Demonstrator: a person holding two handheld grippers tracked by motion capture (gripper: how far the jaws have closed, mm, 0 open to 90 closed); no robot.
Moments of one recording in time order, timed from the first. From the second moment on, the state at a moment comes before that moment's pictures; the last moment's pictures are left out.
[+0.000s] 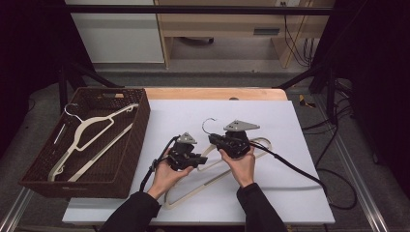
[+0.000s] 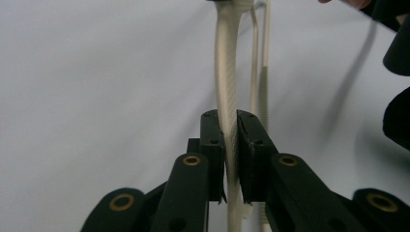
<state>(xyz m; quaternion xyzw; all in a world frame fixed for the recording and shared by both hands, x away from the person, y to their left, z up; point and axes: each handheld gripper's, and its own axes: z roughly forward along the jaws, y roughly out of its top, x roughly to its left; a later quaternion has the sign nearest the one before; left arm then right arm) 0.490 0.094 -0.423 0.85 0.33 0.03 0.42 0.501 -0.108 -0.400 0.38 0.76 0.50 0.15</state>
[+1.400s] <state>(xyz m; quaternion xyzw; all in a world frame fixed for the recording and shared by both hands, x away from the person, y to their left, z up) 0.439 0.177 -0.337 0.82 0.29 0.12 0.48 0.436 -0.222 -0.386 0.37 0.73 0.53 0.21</state>
